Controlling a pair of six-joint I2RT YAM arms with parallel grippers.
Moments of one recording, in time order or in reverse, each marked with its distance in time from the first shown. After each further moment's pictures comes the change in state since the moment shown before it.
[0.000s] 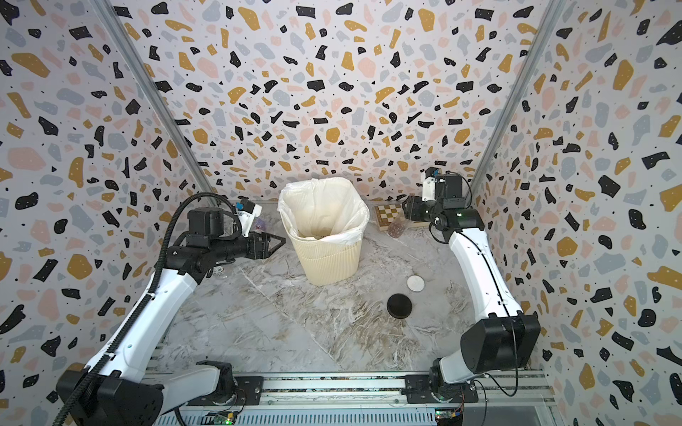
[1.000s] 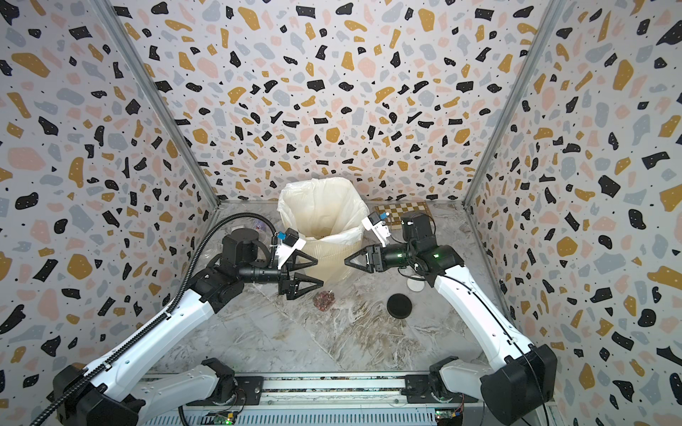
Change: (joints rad) left arm -0.336 -0.082 -0.241 0.358 0.248 0.090; right arm 0.315 -0.237 -0.388 0.167 -0.755 0.173
